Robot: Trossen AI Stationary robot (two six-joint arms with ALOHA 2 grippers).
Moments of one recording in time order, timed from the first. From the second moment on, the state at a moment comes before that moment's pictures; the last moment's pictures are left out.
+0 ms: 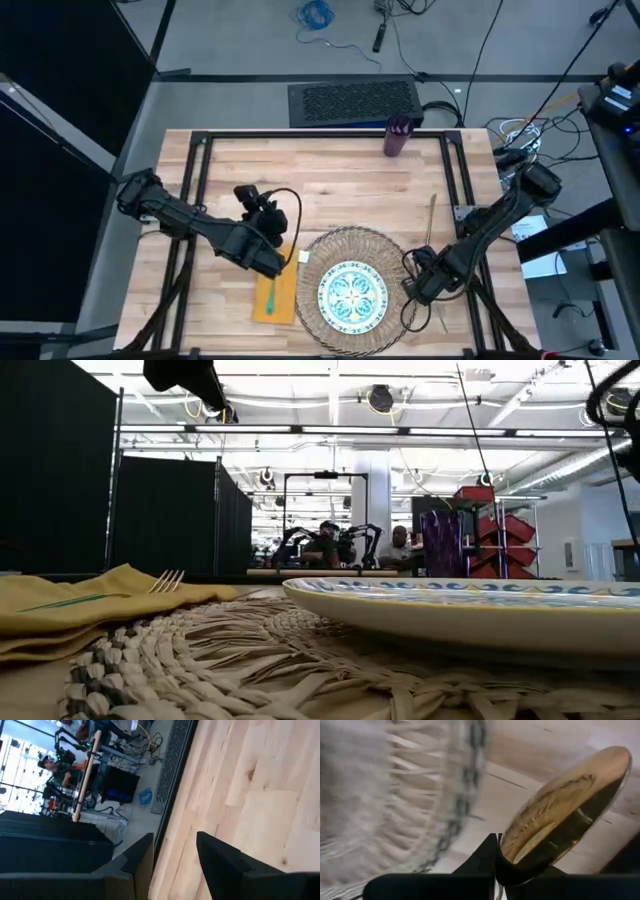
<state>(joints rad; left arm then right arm) -0.42 1.65 1.48 -1.53 -1.06 -0.65 0.74 1.47 0.81 -0.88 -0.16 1.95</state>
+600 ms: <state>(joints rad) -0.42 1.65 1.48 -1.52 -1.02 -0.65 0.64 1.51 0.81 -0.95 -0.21 1.83</state>
